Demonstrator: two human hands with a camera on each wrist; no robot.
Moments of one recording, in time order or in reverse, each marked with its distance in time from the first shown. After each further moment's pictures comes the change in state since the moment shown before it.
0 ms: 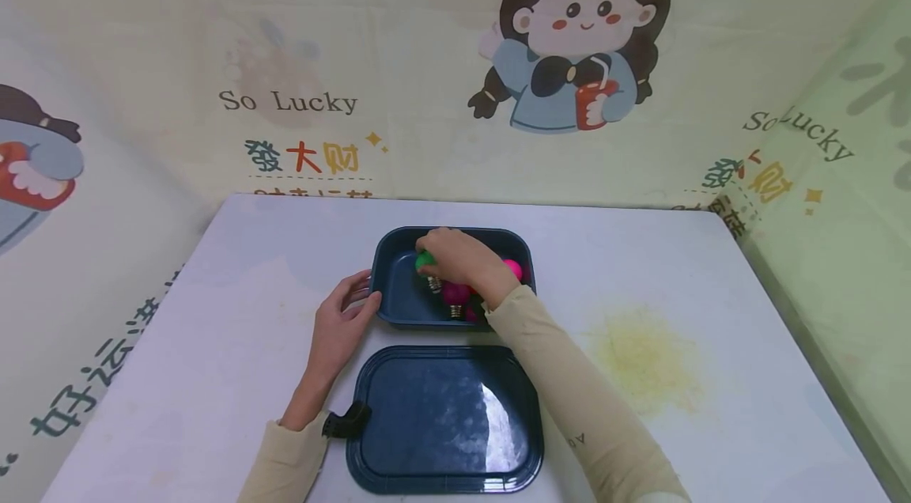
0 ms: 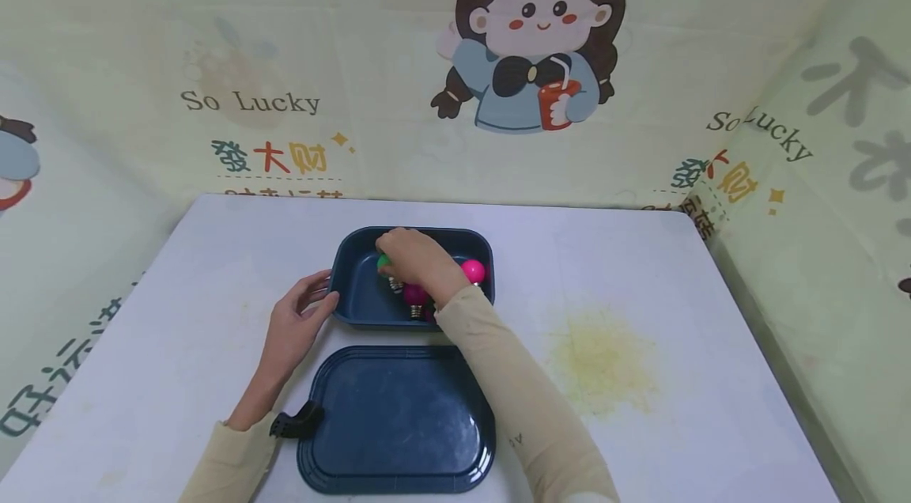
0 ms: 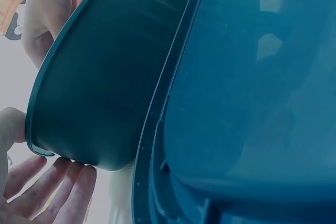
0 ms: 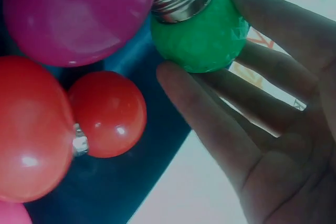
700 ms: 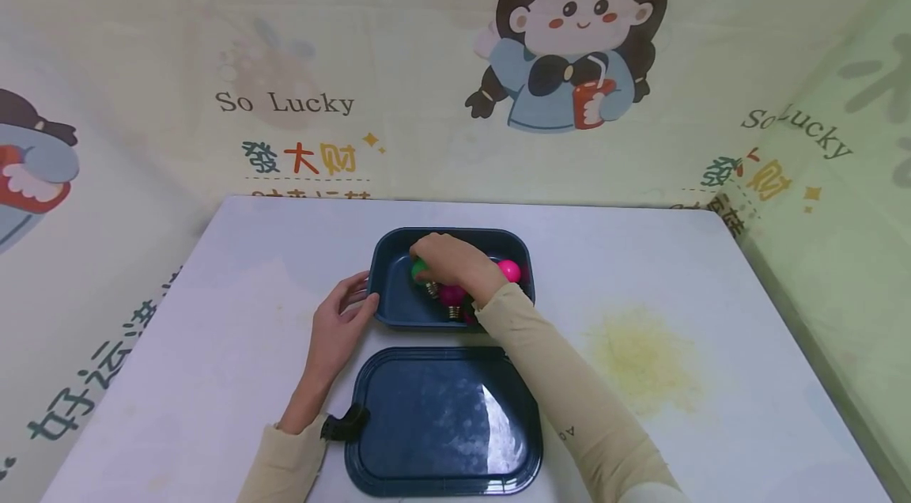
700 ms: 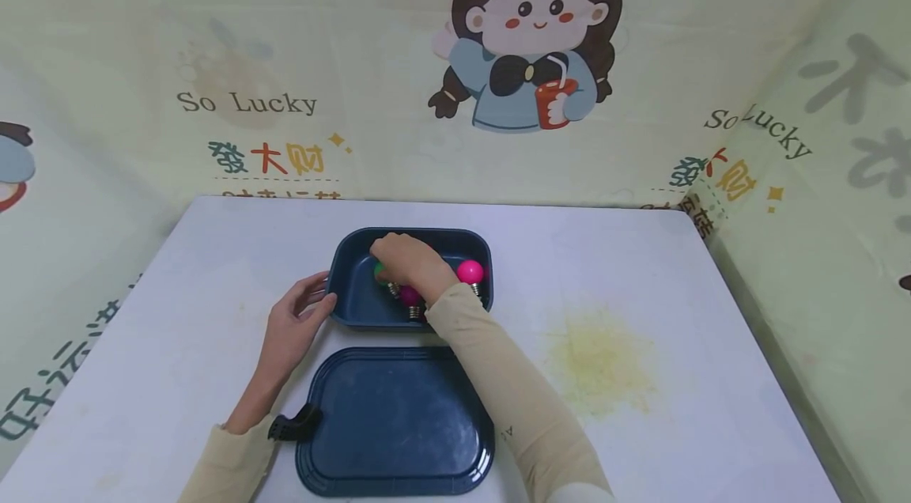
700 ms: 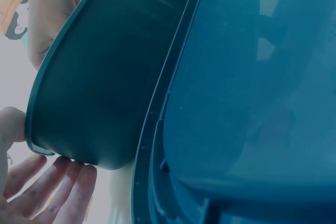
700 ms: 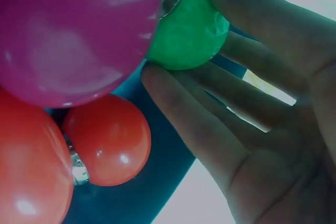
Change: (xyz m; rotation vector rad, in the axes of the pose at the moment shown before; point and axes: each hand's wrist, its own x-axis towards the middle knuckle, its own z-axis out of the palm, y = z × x) left_hand -0.007 0.023 0.000 -0.002 -0.010 -0.029; right_hand 0.009 0.000 0.010 0.056 -0.060 0.017
